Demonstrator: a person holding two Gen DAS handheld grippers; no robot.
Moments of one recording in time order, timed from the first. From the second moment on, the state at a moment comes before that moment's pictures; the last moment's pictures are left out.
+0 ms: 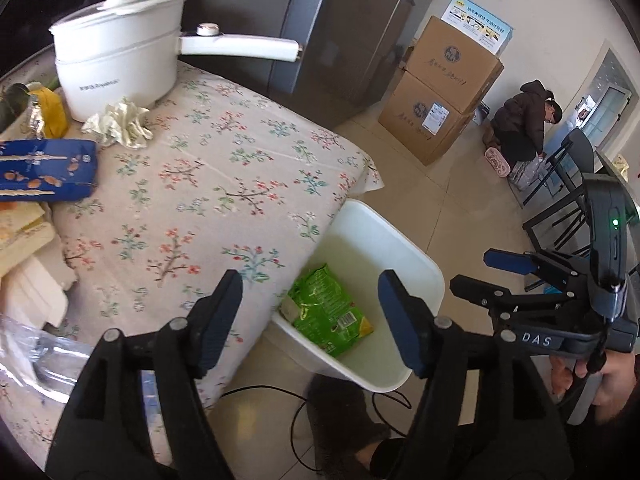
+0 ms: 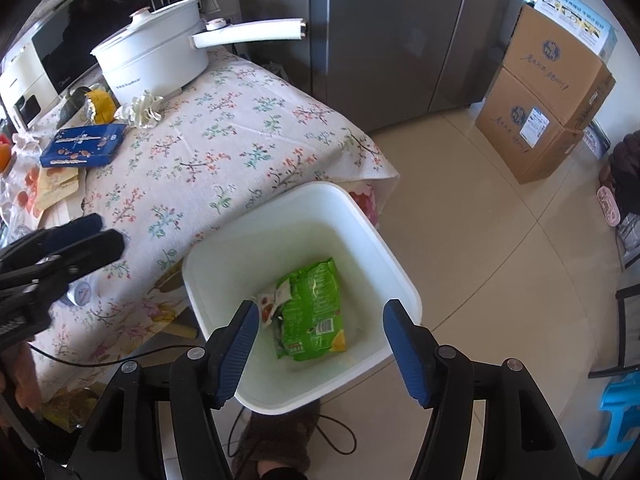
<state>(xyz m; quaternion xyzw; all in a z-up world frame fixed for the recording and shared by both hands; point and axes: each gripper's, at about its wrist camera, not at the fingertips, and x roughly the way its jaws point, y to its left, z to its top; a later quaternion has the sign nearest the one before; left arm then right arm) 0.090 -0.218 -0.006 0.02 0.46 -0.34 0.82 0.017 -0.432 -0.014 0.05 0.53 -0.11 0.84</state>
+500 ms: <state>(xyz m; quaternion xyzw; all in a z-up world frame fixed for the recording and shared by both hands) 0.130 -0.031 0.011 0.04 0.47 -0.17 0.86 0.068 -0.343 0.011 0.00 0.50 -0.05 0.86</state>
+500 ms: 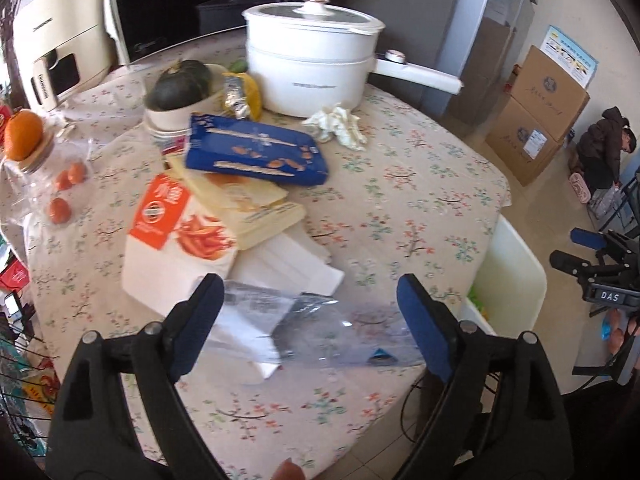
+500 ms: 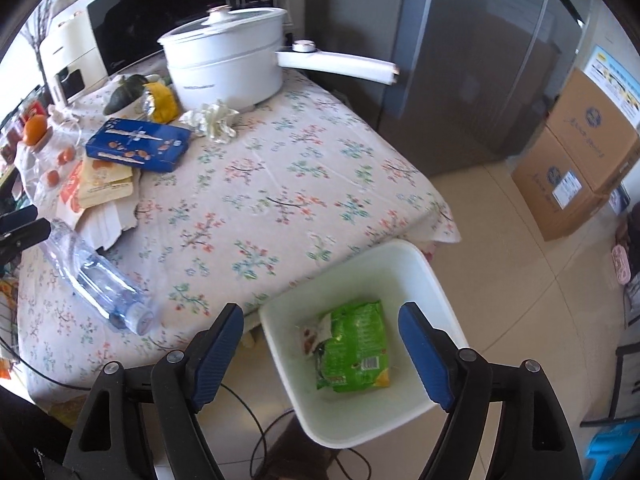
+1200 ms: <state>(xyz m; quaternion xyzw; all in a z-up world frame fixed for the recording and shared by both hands) 0.130 0.101 -0.033 0.00 0.52 -0.07 0.85 0.130 -0.166 -0.027 -0.05 0.55 0.13 0.83</state>
